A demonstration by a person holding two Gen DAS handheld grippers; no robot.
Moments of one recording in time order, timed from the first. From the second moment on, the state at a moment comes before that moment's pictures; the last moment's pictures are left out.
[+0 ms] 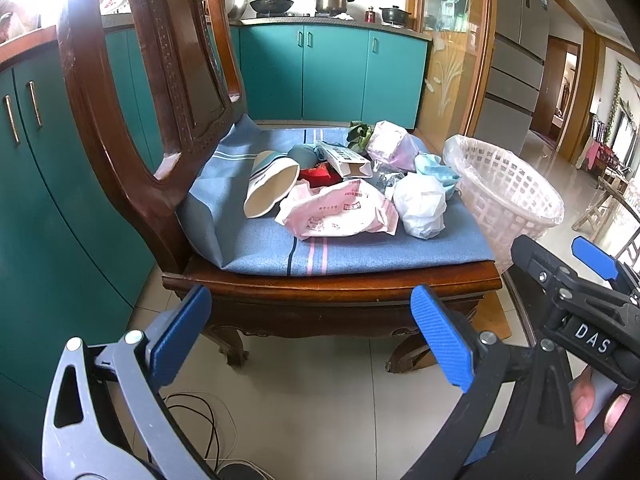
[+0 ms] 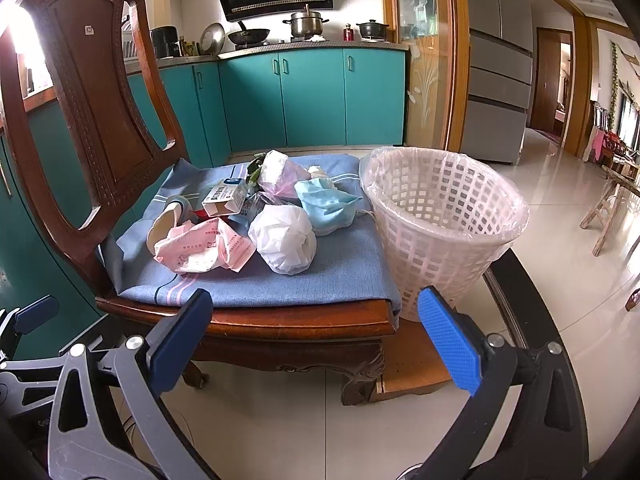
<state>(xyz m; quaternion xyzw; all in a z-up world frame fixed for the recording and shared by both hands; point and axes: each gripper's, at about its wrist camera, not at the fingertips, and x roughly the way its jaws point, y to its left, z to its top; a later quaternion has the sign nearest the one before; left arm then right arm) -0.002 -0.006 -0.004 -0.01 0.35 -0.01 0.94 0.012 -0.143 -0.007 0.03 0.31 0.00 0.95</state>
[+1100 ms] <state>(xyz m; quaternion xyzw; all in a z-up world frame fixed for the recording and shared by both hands) -0.005 -0.007 -0.003 -0.01 0.35 -0.01 0.94 0.012 -0.145 -0.009 0.03 0.31 0.00 0.95</state>
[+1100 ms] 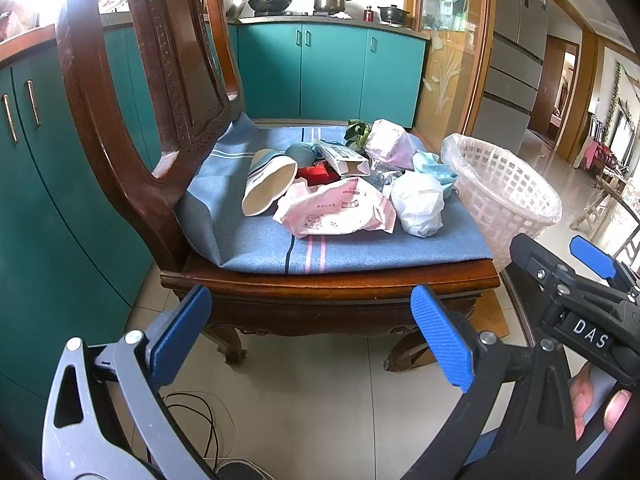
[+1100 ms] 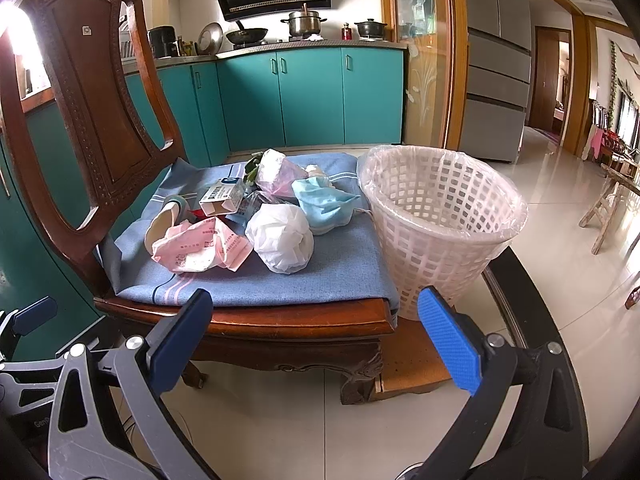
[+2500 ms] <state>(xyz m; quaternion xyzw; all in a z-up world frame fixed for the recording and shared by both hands) 0.002 0.018 0.013 0.03 0.34 0.03 0.94 0.010 -0.154 -0.002 0.06 0.30 0.00 0.95</state>
